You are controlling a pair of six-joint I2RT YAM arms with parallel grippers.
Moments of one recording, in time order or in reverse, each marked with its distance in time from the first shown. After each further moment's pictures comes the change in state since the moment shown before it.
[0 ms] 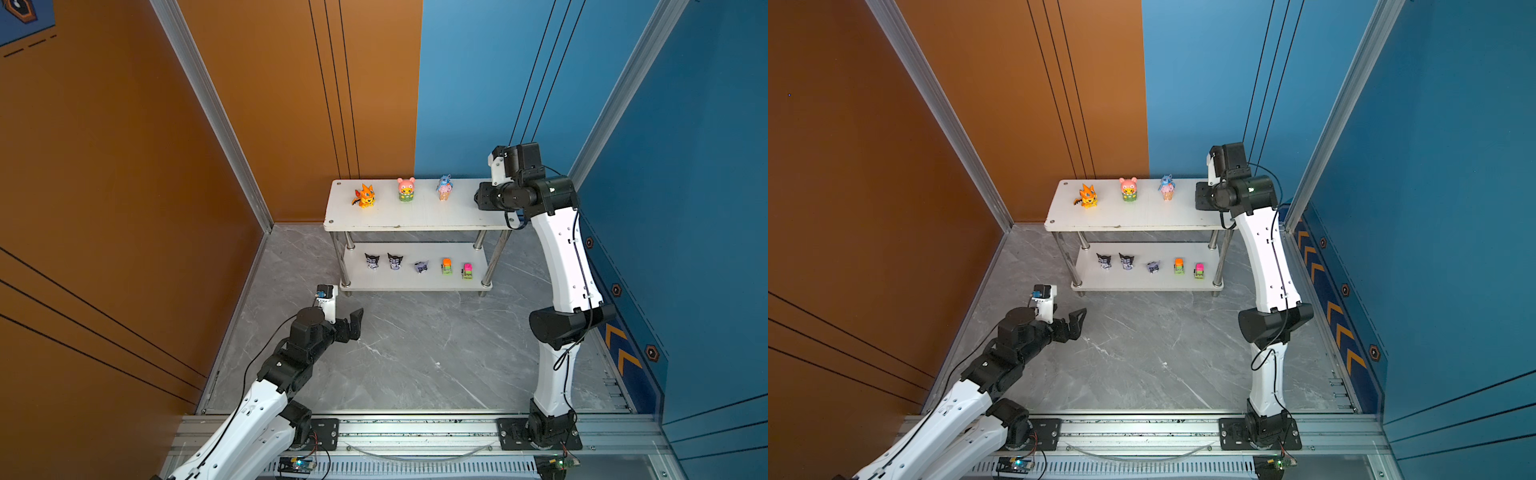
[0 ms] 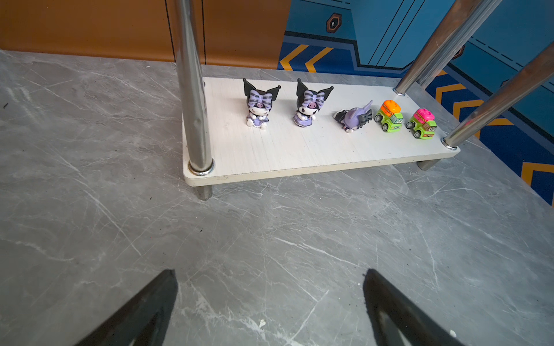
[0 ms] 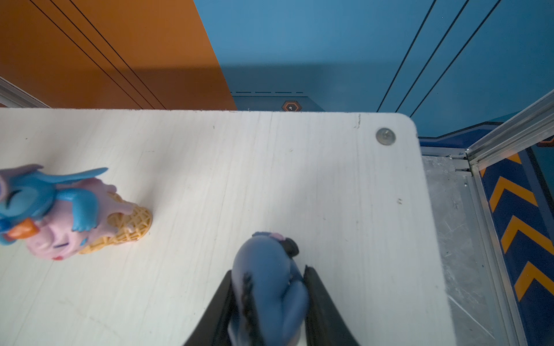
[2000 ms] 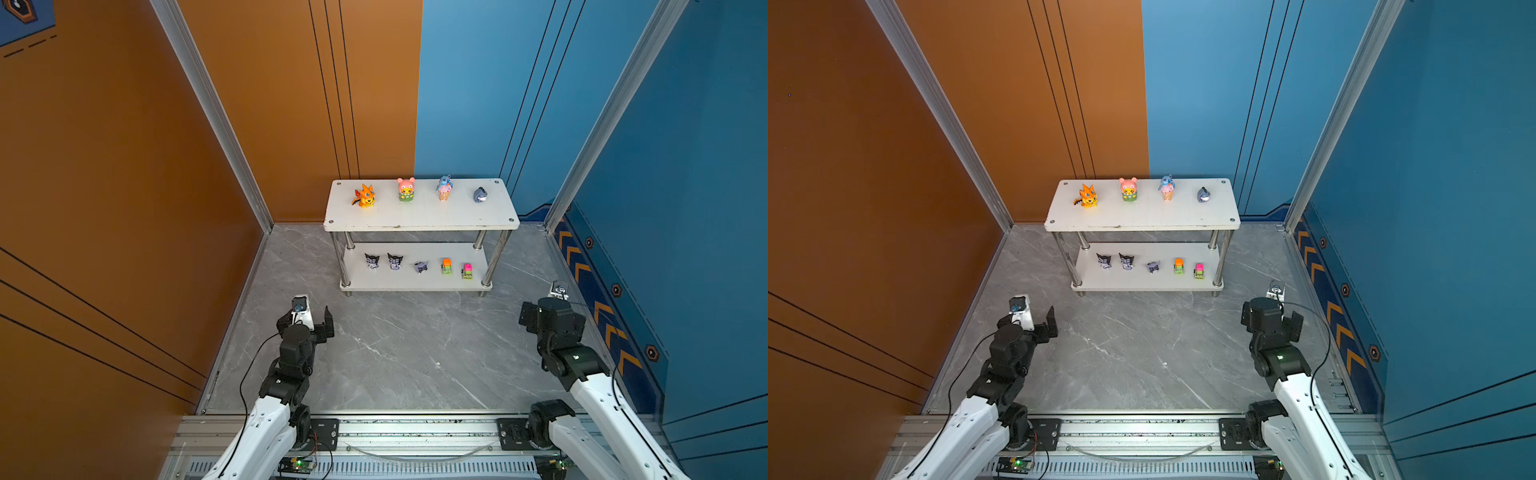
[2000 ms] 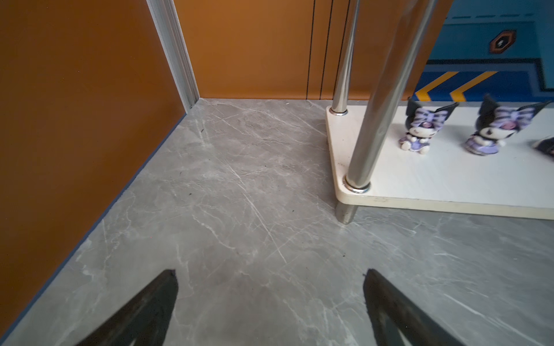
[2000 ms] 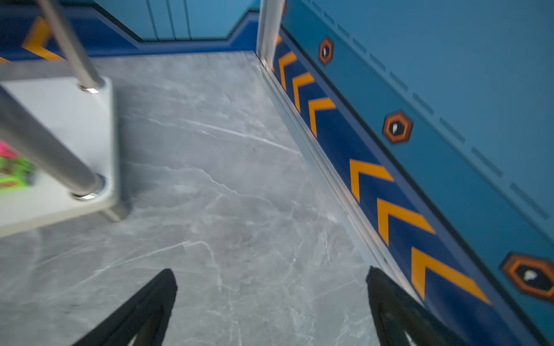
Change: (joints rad) left arm 0.201 -0.040 -0.287 0.362 -0.319 0.223; right arm -0.155 -1.341 -2.265 0.982 0.547 -0.004
